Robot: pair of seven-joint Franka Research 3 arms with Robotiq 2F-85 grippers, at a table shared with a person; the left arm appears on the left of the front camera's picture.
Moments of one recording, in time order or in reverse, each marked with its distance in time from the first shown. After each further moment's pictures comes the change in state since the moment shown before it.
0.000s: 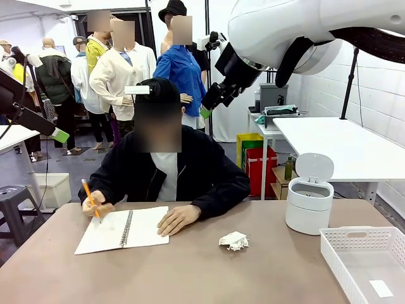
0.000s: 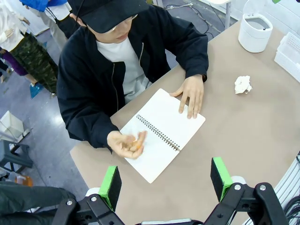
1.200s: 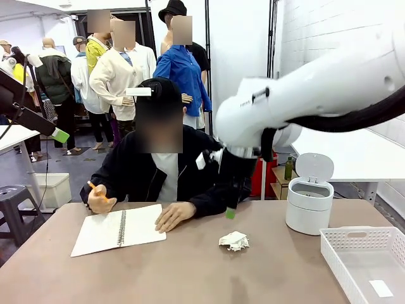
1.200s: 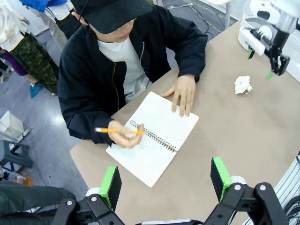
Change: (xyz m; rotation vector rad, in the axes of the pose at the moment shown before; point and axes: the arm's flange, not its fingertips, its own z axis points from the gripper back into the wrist) left arm 0.000 0.000 0.000 0.000 0.000 0.000; right arm -0.141 0.006 -0.190 0.313 0.539 0.305
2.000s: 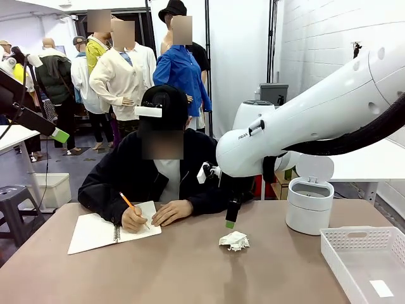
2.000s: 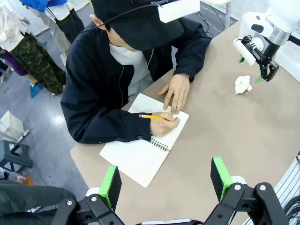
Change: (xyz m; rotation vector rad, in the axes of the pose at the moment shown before) left arm 0.000 0.000 0.000 0.000 0.000 0.000; right arm -0.003 -0.012 -0.041 -0.093 -0.014 0.024
